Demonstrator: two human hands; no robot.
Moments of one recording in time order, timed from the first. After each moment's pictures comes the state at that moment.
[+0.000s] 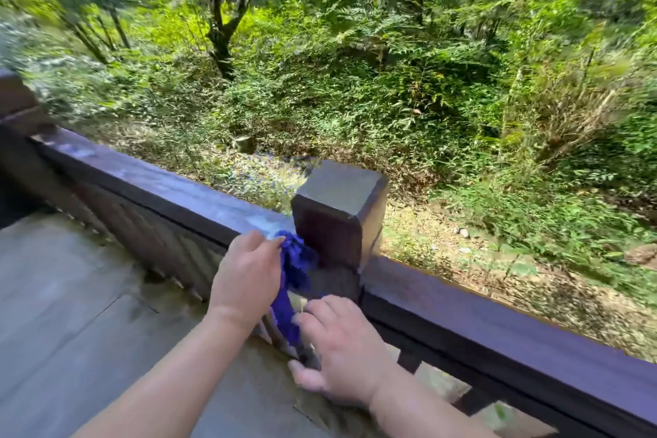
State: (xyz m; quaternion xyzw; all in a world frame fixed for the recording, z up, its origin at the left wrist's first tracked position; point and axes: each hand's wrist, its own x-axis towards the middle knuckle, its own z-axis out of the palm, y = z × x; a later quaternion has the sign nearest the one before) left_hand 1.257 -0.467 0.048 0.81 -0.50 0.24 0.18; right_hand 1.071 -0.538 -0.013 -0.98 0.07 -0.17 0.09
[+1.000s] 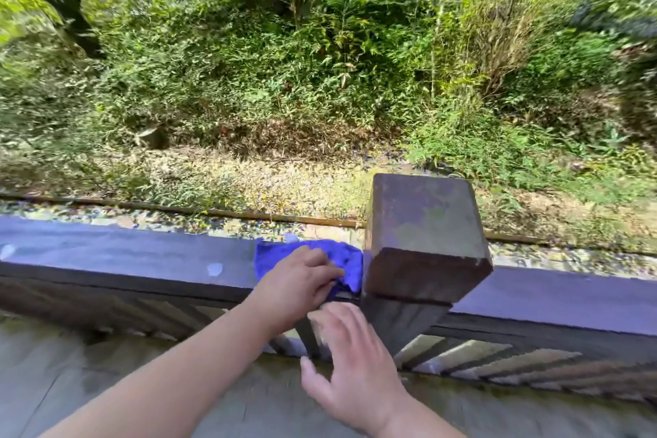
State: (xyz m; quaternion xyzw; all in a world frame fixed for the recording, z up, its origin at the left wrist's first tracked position) left_hand 1.406 -0.564 -0.001 0.55 -0.80 -0.10 0.21; right_hand 1.227 -0.511 -0.047 -0.87 0.33 -0.31 0.19
